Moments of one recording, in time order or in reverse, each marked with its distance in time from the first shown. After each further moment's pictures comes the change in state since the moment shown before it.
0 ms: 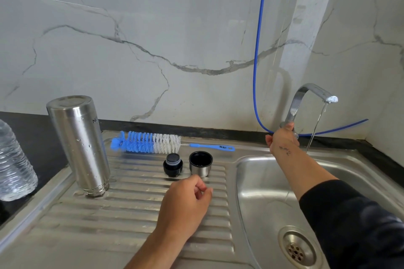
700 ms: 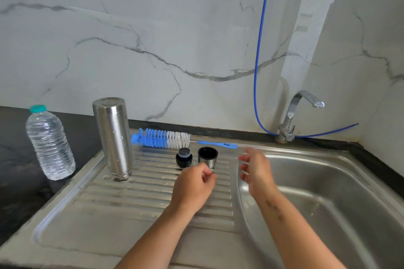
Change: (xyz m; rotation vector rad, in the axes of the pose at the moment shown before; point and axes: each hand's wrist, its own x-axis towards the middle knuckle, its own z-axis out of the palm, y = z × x) left_hand -0.003 0.008 -0.011 0.035 0.008 0.013; right_hand -0.167 0.071 -0.080 -0.289 -0.526 -0.159
